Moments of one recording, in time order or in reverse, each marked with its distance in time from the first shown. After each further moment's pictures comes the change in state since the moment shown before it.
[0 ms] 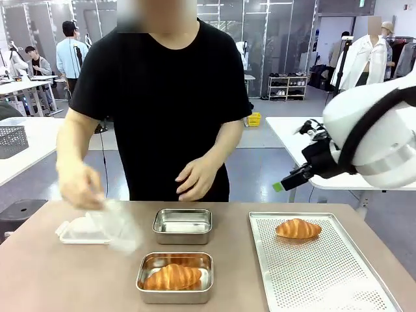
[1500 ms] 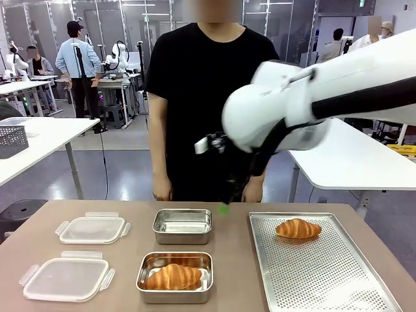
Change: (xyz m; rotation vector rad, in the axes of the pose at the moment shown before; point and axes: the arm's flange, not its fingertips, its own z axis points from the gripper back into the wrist) left arm 0.000 0.000 0.000 -0.001 0.000 0.000; right arm 0.093 0.115 -0.069 0.178 0.498 0.172
